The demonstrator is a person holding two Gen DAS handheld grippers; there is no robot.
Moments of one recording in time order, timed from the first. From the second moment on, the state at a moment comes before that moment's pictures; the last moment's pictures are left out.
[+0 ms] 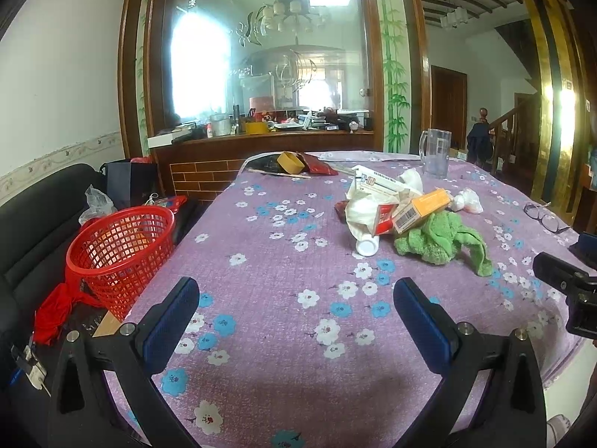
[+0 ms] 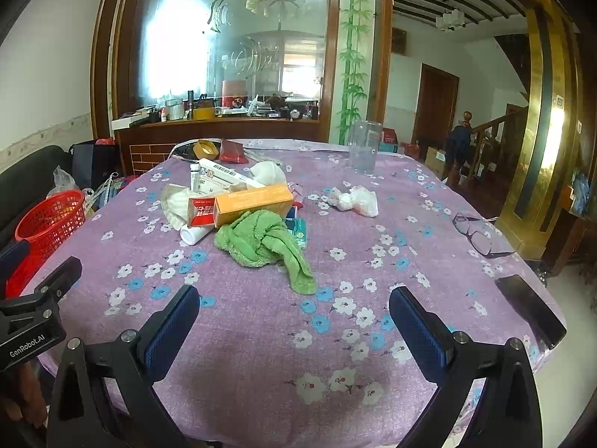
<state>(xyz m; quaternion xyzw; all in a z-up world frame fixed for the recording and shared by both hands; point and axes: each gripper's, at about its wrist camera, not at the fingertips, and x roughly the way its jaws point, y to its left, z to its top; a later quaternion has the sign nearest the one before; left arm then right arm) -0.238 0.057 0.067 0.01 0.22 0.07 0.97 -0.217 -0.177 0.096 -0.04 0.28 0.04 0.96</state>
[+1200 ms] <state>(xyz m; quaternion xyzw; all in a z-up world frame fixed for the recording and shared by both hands) -0.221 0.057 0.059 0.01 0.25 0.06 0.97 -0.208 -0.171 0.088 -0.04 0.29 0.06 0.95</state>
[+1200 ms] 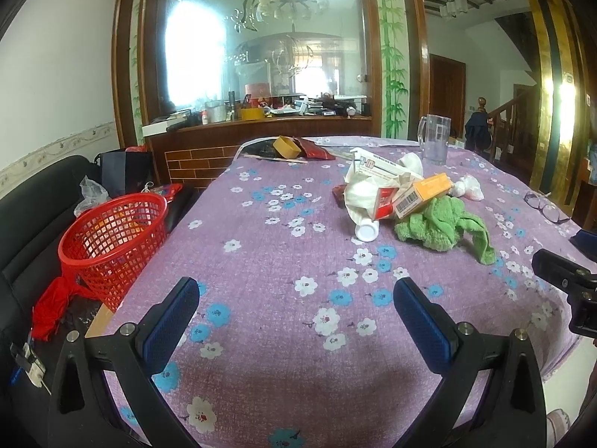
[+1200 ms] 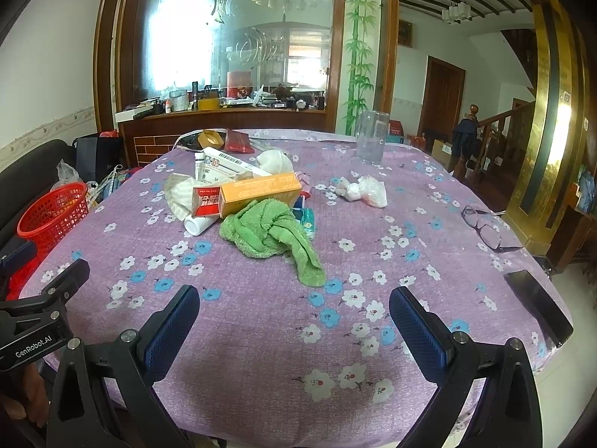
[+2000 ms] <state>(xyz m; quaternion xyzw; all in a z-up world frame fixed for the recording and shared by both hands) -0.110 0.073 0.079 -0.03 0.37 -0.06 0.93 -0.054 -0.168 0.067 -0.02 0.40 0.20 0.89</state>
